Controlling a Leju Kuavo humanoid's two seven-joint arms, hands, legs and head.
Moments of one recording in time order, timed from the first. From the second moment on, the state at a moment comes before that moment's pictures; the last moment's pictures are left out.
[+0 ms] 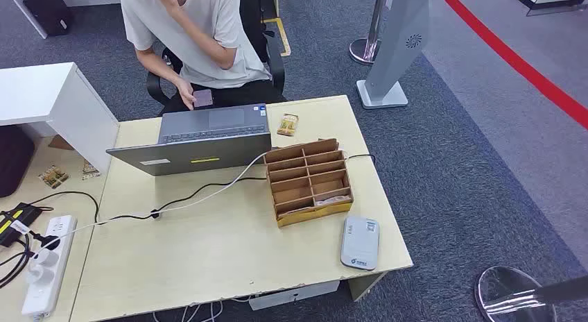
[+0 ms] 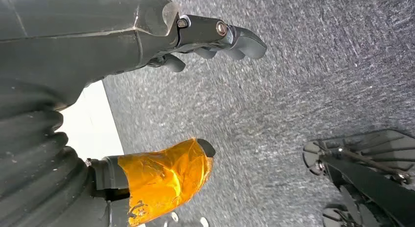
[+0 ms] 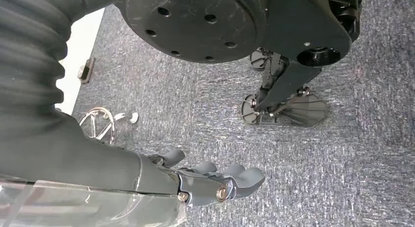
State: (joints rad) left arm 0.14 -0.01 0.03 -0.37 -0.03 0.00 0.00; right arm 0.14 0.01 -0.01 -0.39 0.01 0.00 0.00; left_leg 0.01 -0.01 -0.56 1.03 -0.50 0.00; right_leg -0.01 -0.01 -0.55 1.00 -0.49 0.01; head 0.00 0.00
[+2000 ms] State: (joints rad) left arm -0.05 -0.19 0.78 -0.22 -1.22 -0.26 0.26; right arm 0.12 -0.15 -0.24 -0.48 0.71 -0.37 0.14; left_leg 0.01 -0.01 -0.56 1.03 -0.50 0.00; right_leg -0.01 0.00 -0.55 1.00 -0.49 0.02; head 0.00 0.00
